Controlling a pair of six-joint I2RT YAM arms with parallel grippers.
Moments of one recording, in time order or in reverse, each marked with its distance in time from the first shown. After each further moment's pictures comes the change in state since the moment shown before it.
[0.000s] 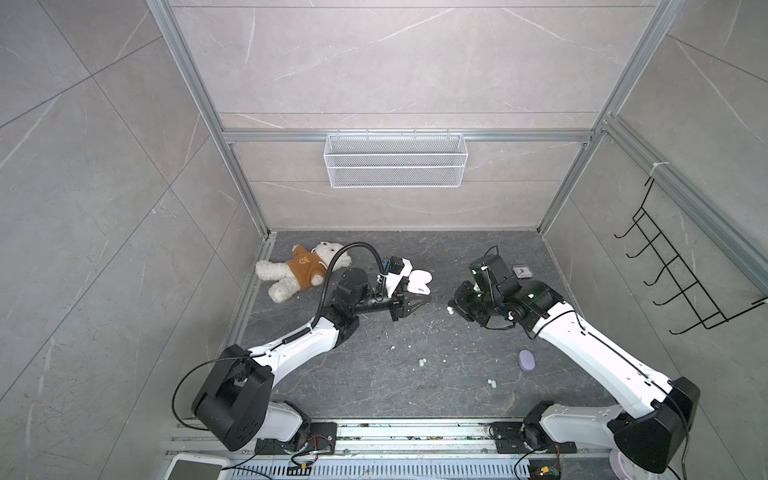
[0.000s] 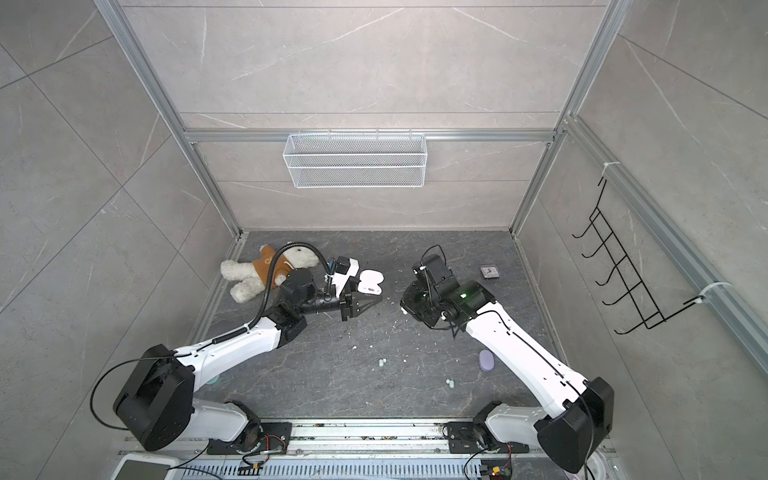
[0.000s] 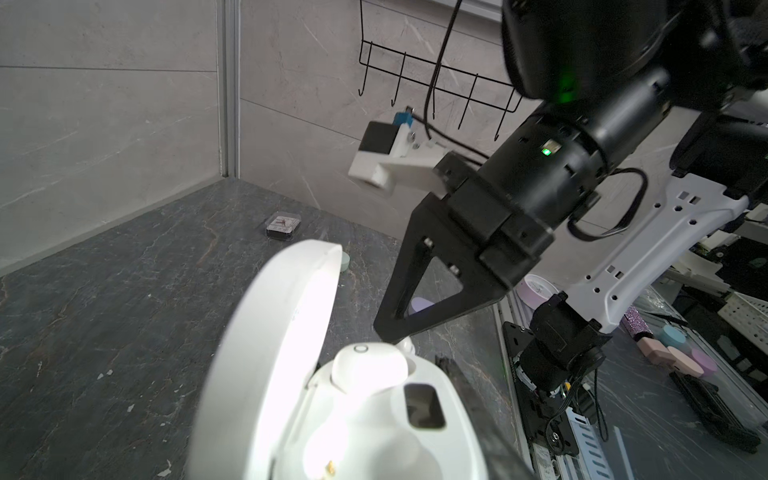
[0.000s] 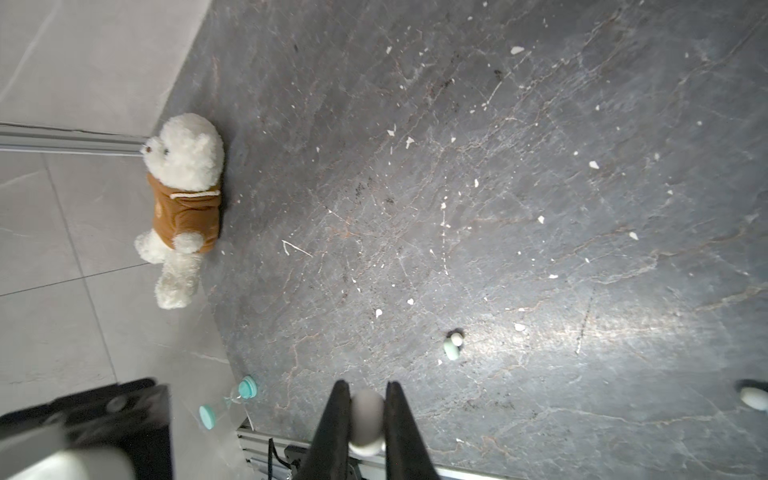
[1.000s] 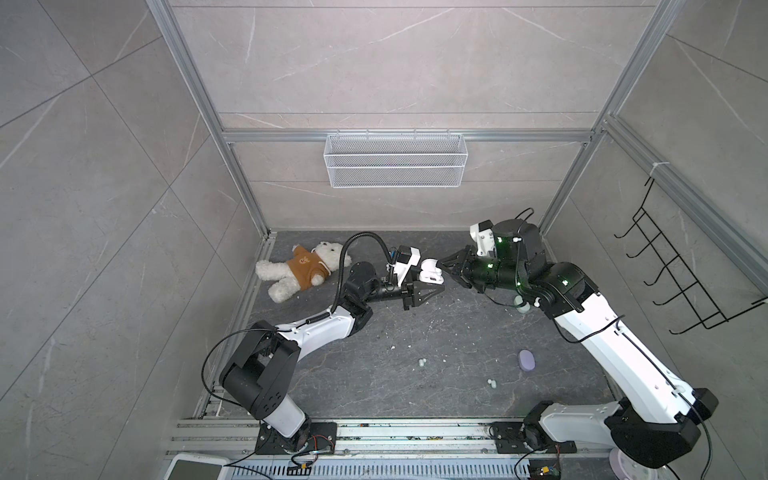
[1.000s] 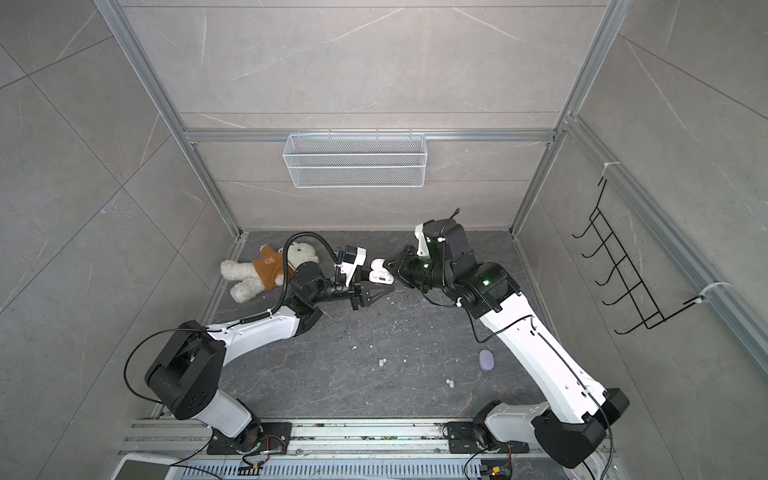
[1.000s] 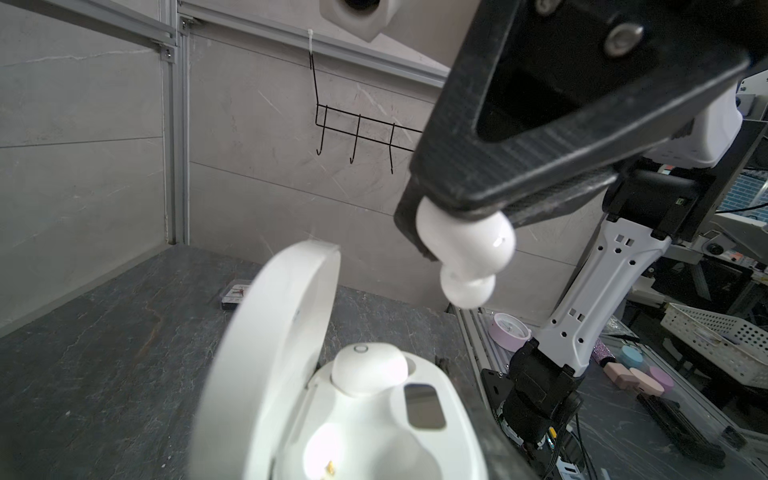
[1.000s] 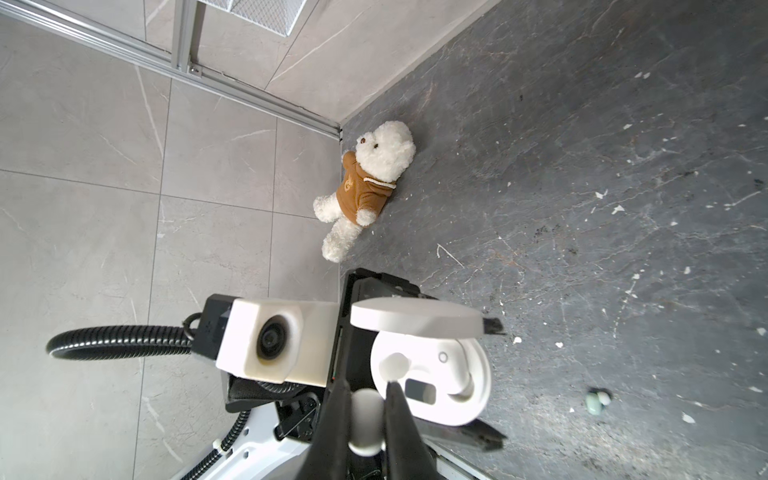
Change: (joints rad) left arm -0.029 0.164 0.100 0.319 0.078 -0.177; right arm 0.026 0.041 0.318 0.100 -0.158 -0.135
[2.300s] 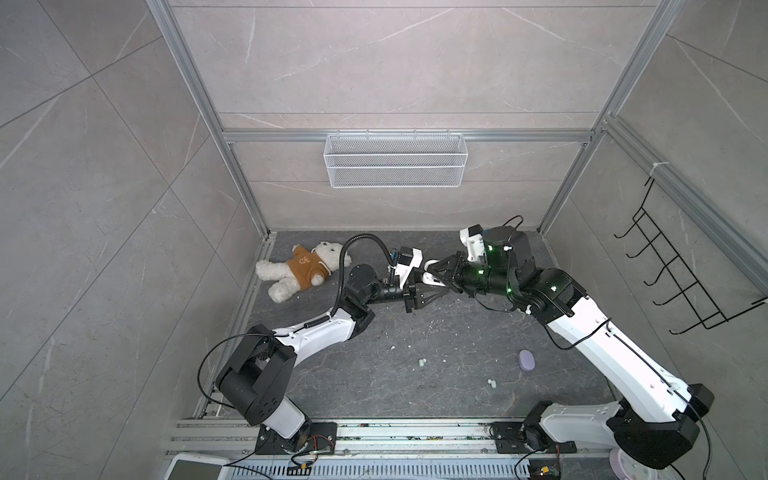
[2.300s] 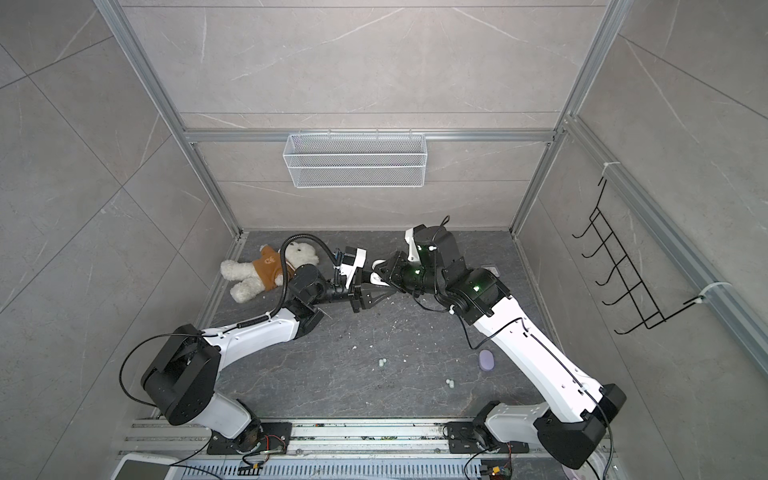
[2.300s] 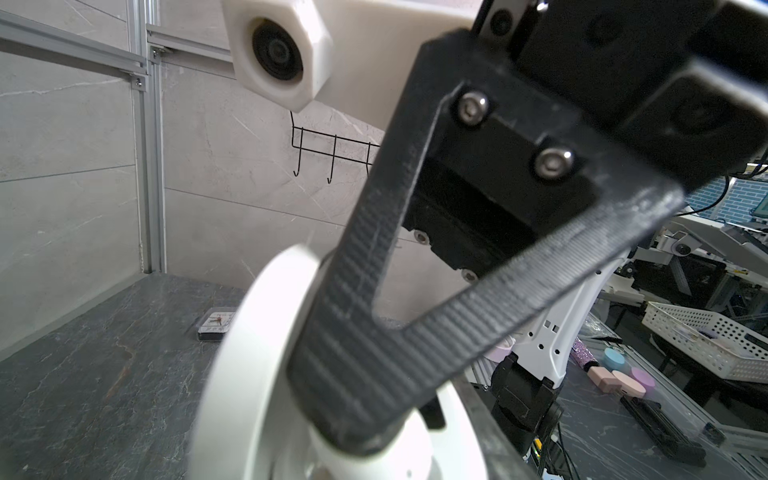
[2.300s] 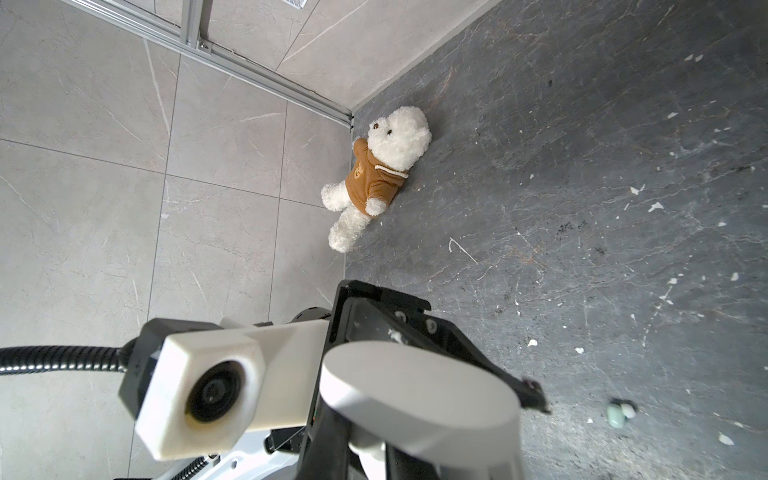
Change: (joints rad) left arm -0.033 -0.032 0.000 0.042 -0.002 -0.022; right arm 0.050 -0.010 -0.068 0.073 0.016 0.003
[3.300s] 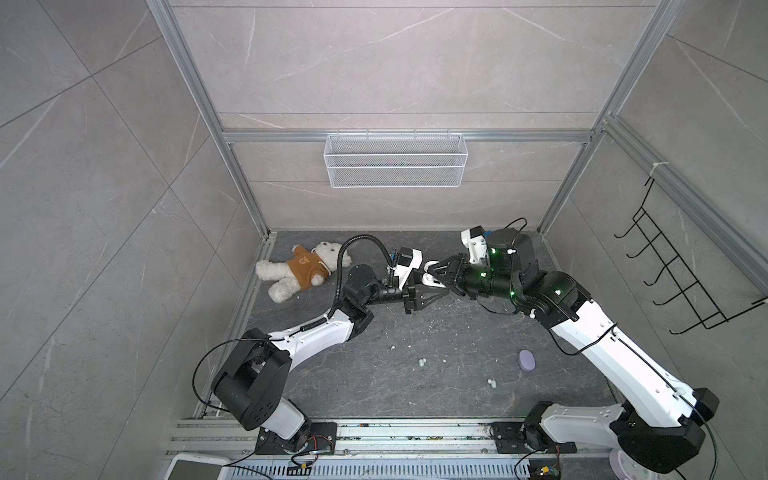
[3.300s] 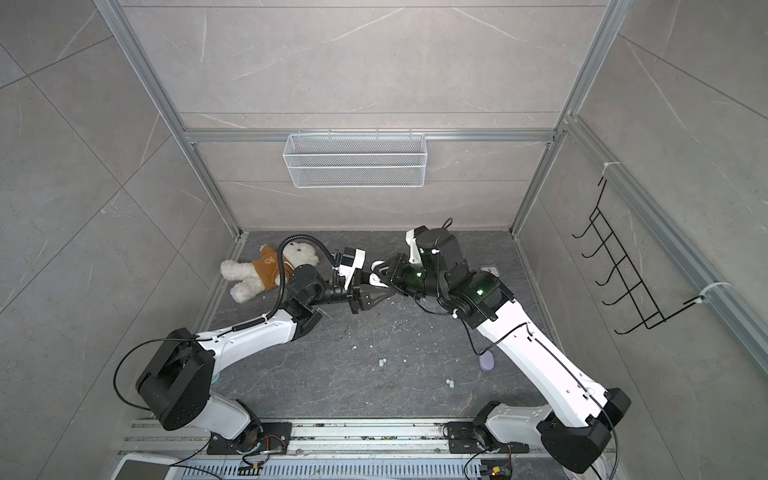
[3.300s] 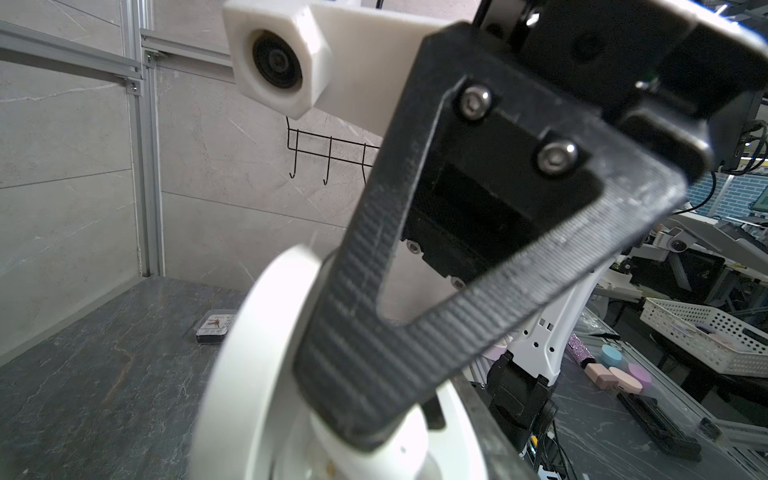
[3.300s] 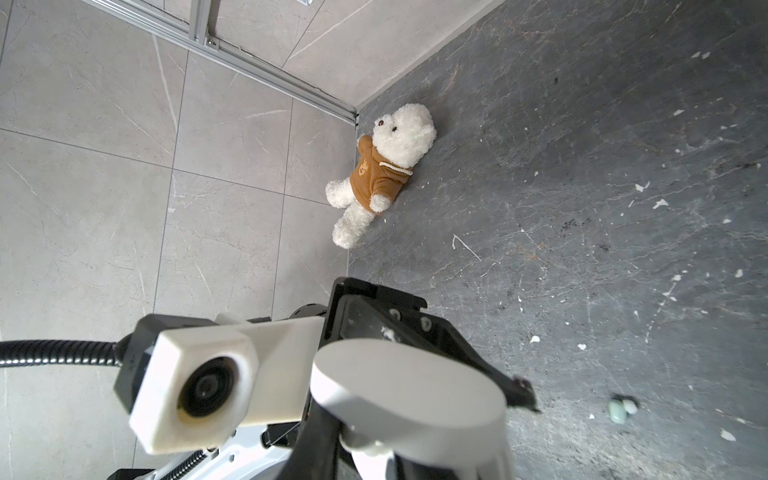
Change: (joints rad) left arm -0.002 -0.032 -0.006 -0.032 0.000 0.016; right arm 0.009 -0.024 -0.014 0.000 0.000 0.000
